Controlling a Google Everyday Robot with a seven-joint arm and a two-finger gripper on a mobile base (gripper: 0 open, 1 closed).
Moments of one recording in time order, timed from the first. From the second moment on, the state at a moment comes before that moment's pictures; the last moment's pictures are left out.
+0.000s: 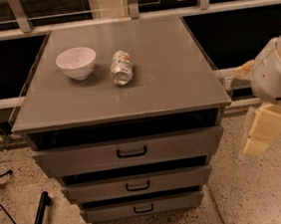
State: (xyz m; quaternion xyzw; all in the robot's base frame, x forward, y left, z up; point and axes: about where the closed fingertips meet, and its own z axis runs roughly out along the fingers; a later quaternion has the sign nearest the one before) arm 0.419 -0.197 0.919 -0.60 0.78 0.01 0.18
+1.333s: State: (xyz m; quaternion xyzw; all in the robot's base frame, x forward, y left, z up) arm 0.416 -0.160 0.834 -0.62 0.76 0.05 0.21
